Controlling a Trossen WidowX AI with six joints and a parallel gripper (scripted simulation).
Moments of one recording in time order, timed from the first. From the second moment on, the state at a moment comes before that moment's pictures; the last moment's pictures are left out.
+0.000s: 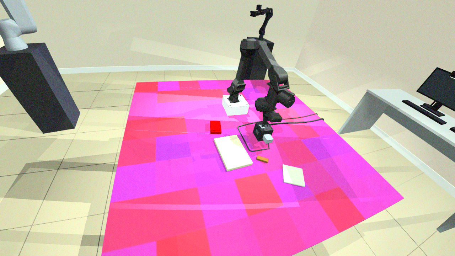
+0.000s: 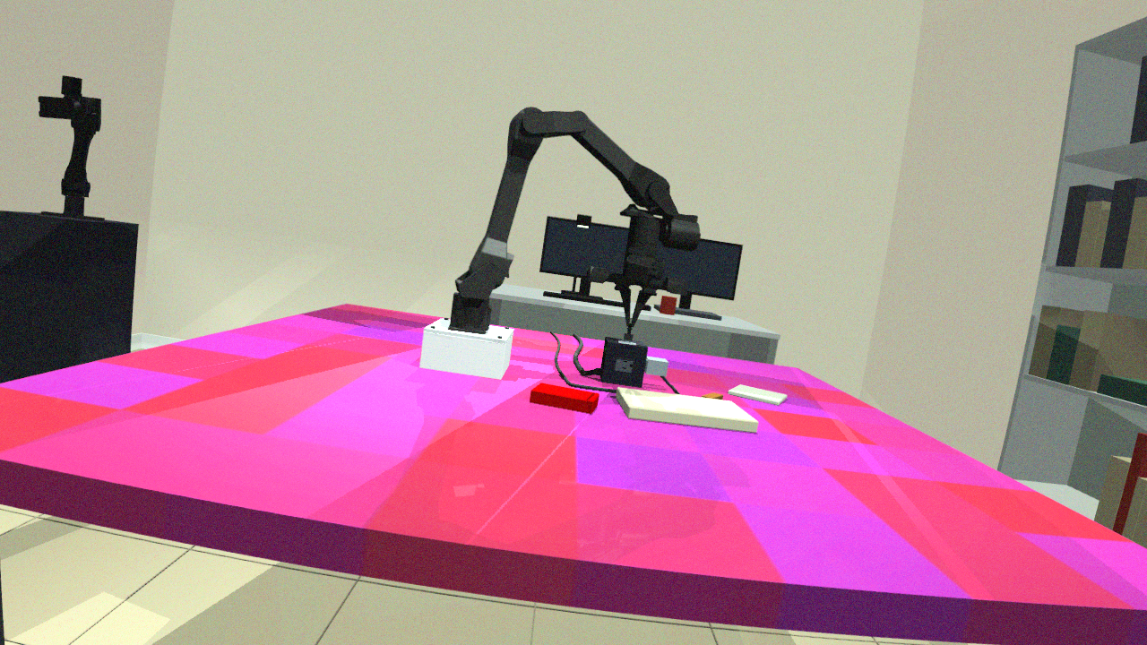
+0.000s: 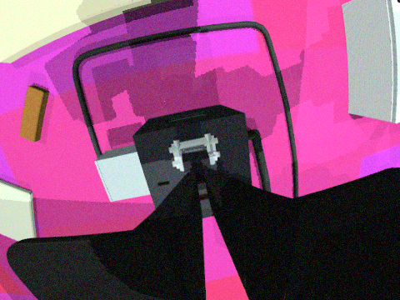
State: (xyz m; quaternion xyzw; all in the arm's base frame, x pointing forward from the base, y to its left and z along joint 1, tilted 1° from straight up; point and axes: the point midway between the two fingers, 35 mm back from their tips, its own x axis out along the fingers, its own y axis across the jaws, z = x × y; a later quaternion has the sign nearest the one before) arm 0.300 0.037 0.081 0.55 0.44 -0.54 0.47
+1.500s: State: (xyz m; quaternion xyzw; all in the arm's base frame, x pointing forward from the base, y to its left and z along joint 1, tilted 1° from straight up) arm 0.298 0.037 0.106 0.54 0.44 -0.54 0.47
